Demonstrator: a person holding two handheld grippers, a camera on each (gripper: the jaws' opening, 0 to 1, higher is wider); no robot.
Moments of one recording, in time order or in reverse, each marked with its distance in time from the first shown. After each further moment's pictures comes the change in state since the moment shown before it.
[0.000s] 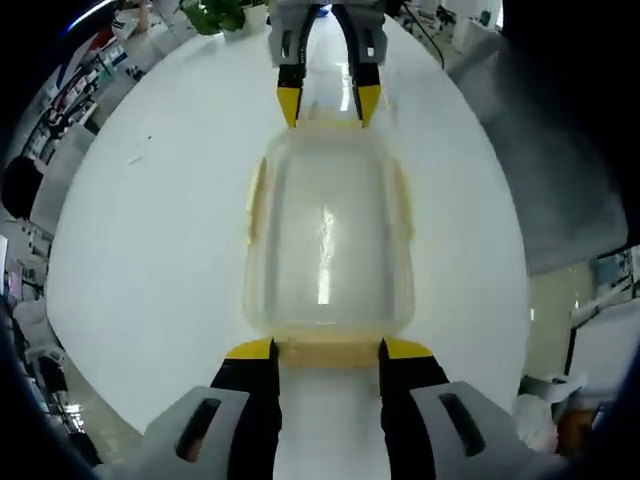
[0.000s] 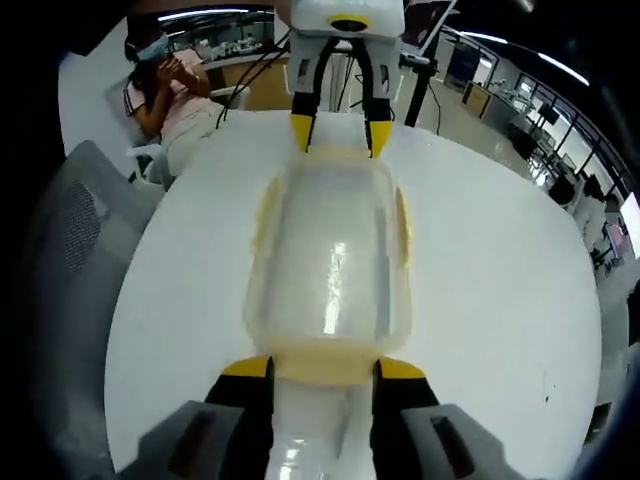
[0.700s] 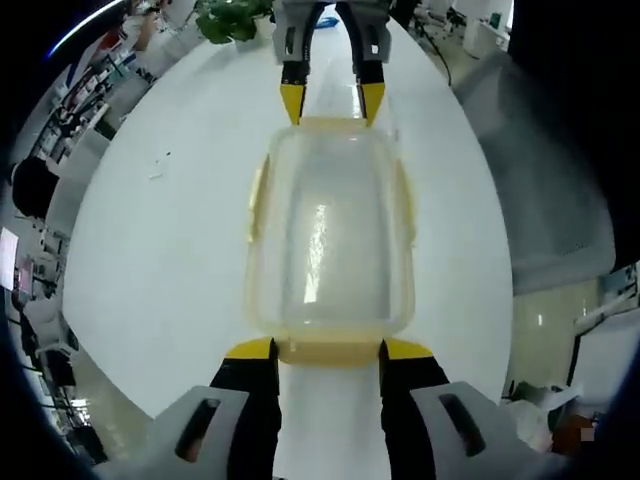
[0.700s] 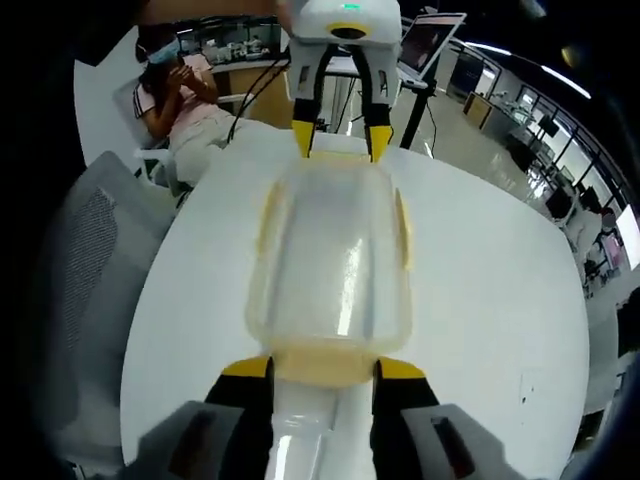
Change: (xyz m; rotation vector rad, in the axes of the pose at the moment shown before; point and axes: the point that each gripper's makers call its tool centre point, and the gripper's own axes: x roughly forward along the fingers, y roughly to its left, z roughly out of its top) left arm -0.030 0.001 0.022 0.040 -0.020 0.080; right arm -0.034 0.002 0.005 -0.014 -0.018 -0.003
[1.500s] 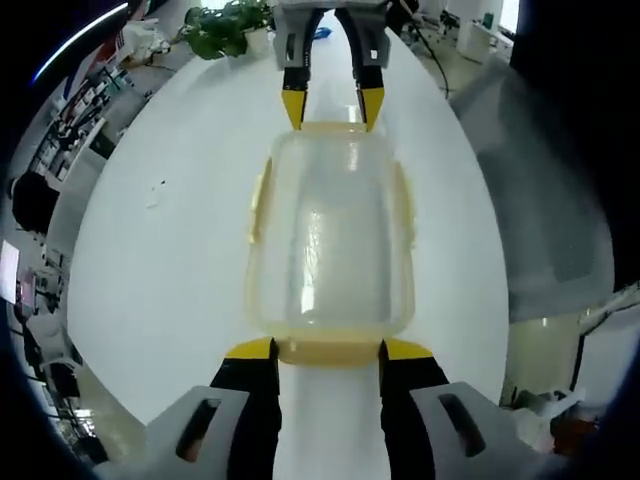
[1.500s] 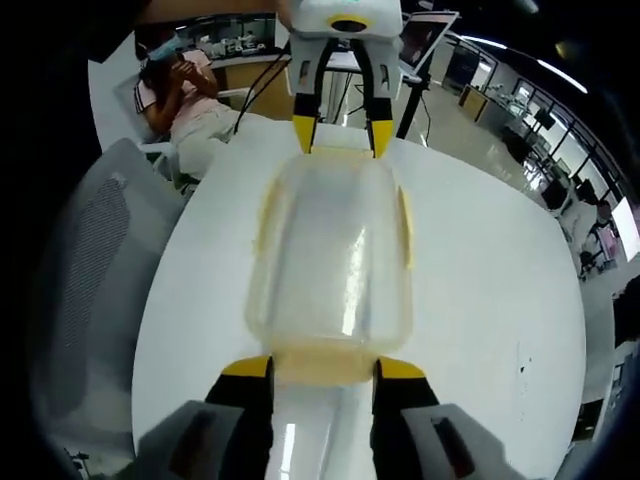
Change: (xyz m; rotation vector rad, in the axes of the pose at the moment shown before) left arm 0.003 -0.006 0.046 0.035 -0.039 0.004; right arm -0.033 0.018 -0.033 0.020 0.032 -0.017
